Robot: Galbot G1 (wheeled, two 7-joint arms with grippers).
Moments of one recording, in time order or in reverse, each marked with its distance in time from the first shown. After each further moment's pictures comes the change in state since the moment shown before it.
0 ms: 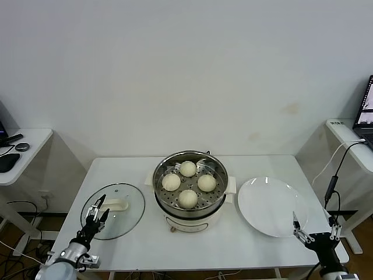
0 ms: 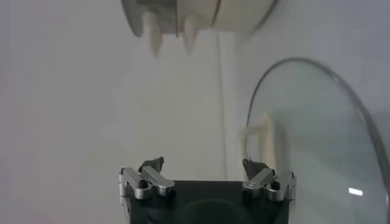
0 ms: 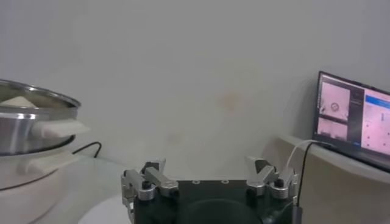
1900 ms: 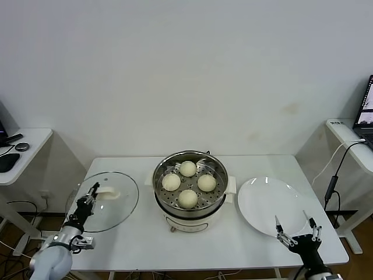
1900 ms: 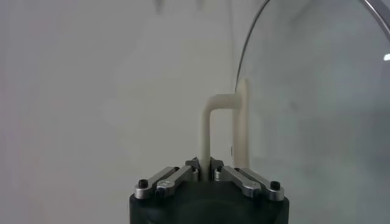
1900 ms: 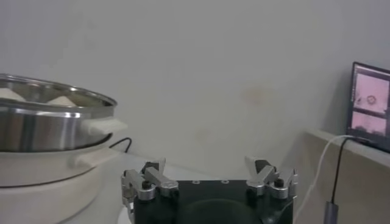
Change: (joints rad) left arm -0.048 0.077 0.009 -0.069 -0.142 0.105 0.008; right arm -0.018 -0.005 -0.094 0.023 -0.024 -0.024 -0.022
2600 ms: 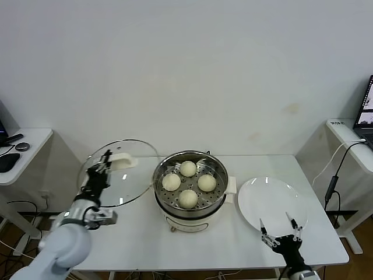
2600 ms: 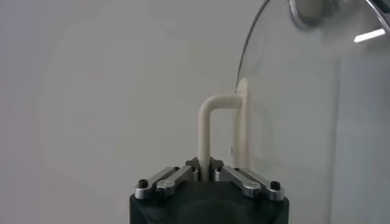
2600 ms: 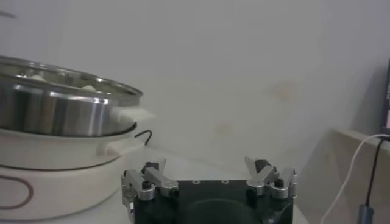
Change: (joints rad) left arm -0.133 0.180 0.269 -0.488 -0.231 0.542 0.255; right arm 0.060 0.027 -0.110 -0.087 -0.120 0.016 0.043
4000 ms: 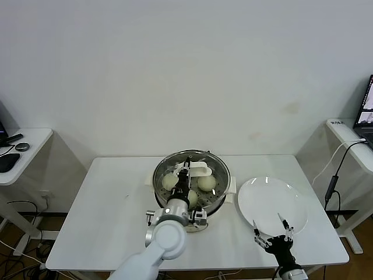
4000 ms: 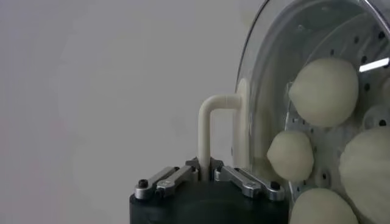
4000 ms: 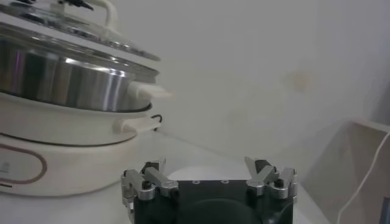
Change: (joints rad) left arm -0.299 -0.466 0.506 0.248 0.506 0.164 0.210; right arm 0.025 0.000 -0.039 -0.047 -0.063 0.013 0.026
